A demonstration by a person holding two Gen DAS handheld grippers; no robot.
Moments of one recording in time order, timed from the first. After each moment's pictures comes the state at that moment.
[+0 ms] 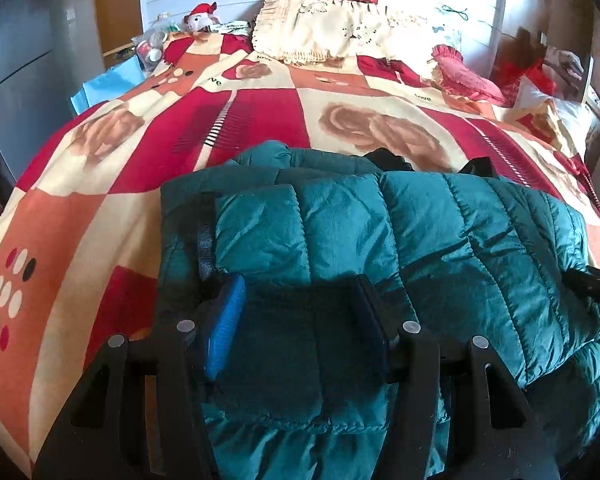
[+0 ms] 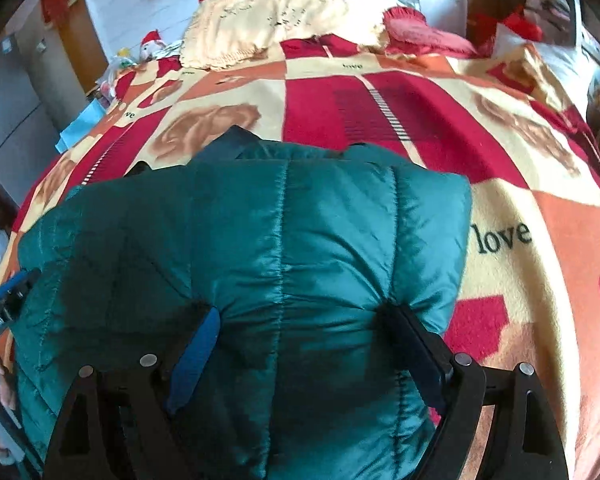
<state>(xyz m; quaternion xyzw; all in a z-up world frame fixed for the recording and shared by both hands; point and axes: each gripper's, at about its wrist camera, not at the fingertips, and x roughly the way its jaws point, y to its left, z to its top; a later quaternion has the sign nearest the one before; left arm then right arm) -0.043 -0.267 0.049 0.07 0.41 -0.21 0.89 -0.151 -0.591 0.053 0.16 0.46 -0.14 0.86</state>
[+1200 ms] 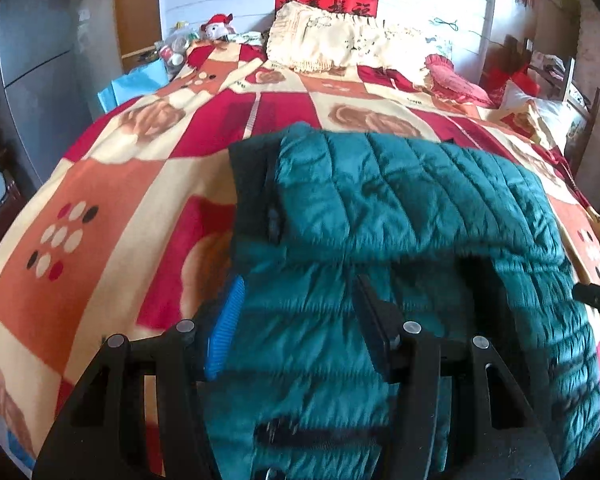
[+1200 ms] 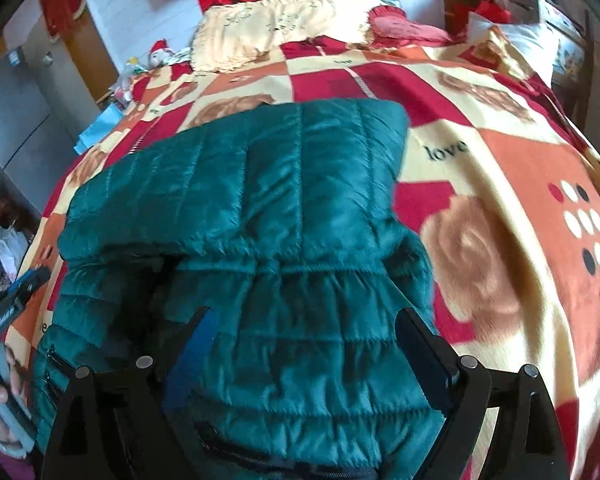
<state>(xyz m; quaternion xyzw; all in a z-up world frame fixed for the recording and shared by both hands) -0.148 -0.189 0.078 0.07 0.40 -0.21 0.89 -0.277 -0.530 0.085 0.19 0.46 -0.14 0.86</state>
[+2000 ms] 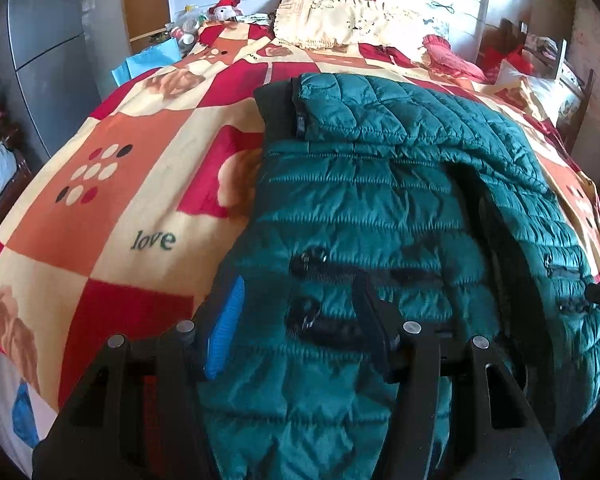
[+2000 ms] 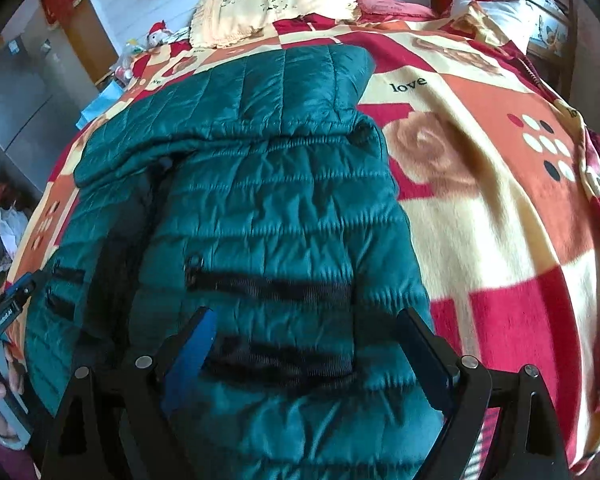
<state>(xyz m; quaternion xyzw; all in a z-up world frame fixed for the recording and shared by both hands) -0.229 -0.133 0.058 0.08 0.42 -0.20 0.88 -0.380 -0.493 0.073 0.19 0.49 -0.14 0.84</state>
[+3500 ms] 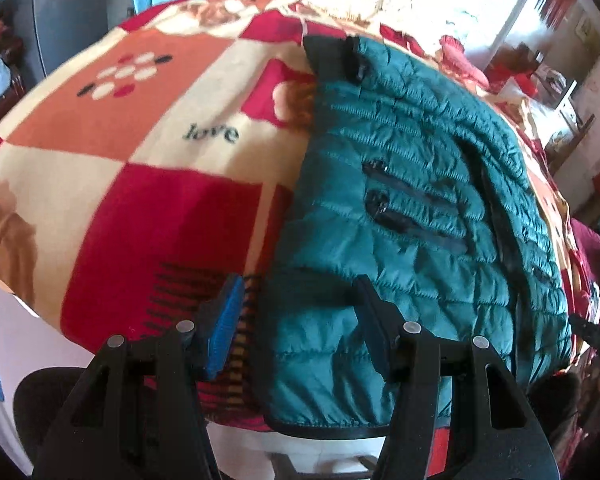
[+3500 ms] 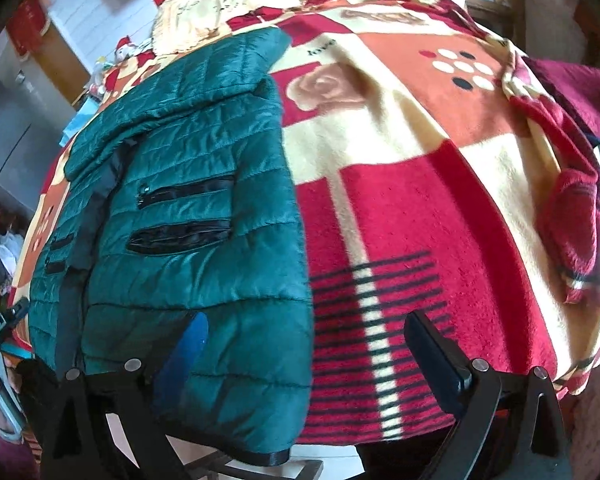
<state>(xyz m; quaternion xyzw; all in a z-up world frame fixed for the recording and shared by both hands) -0.247 -0.042 0.041 -0.01 0.51 -0.22 0.83 -0.495 -0.525 0.065 0.25 0.49 -0.17 0.81</state>
